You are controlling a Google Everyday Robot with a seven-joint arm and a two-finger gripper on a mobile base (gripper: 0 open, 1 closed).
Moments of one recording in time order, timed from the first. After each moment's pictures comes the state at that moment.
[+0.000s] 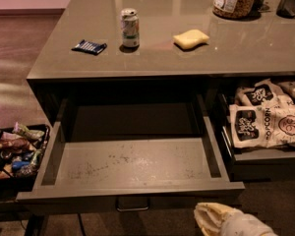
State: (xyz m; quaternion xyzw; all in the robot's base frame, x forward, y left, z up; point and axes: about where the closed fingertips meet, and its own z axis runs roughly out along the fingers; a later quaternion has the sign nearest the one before) arm 0.312 -0.137 0.701 -0.62 0.64 -0.07 0.45
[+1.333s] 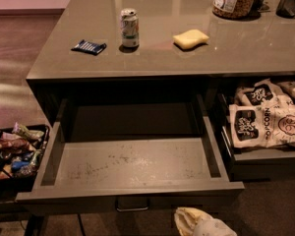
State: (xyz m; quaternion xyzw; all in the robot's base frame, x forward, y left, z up) arm 0.325 -0.099 0.630 -0.61 0.66 -0.08 0.44
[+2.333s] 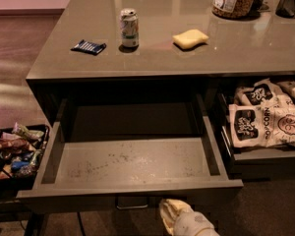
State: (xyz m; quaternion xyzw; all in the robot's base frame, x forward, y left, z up) arm 0.362 -0.059 0.608 -0.60 0.62 -0.11 0.50
